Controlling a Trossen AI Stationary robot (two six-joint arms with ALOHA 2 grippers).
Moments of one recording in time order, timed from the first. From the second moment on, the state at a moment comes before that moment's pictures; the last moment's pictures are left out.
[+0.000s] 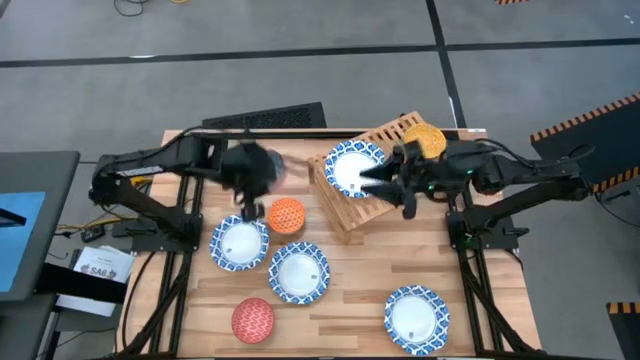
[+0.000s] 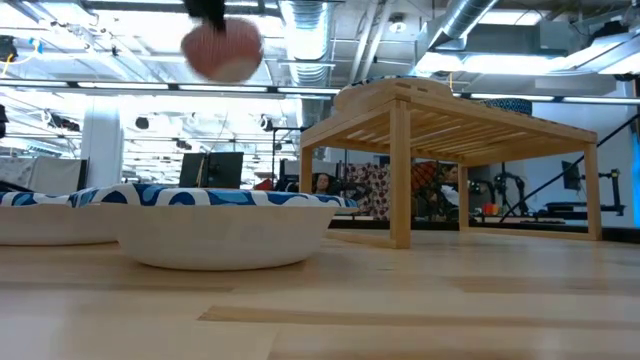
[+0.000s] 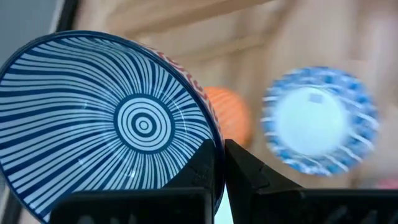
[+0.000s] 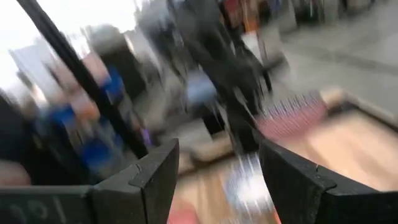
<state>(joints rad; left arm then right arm) 0.01 1.39 1.66 -1.25 -0.13 -0.09 0.10 1.08 1.21 -0.17 0.09 0.47</state>
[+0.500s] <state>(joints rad) -0.45 1.78 1.88 -1.29 -0.57 0.10 0.12 1.37 1.50 -0.69 -0.11 0.63</state>
